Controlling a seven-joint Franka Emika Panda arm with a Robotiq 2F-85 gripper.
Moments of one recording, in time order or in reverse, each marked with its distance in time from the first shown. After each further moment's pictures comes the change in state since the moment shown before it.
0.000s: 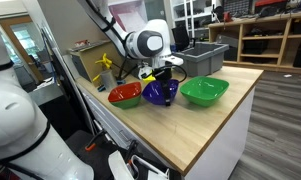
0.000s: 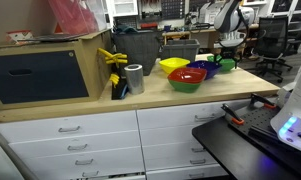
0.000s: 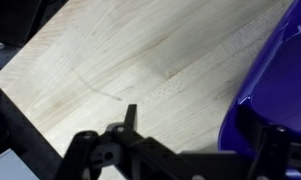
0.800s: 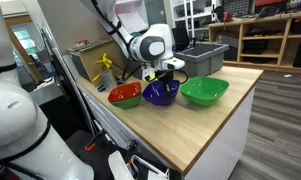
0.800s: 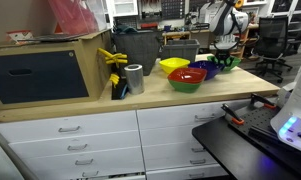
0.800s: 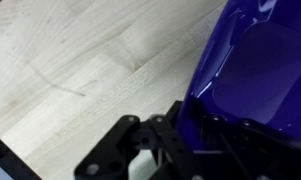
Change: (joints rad) arm 0.022 0.080 0.001 0.057 0.110 0.073 -0.061
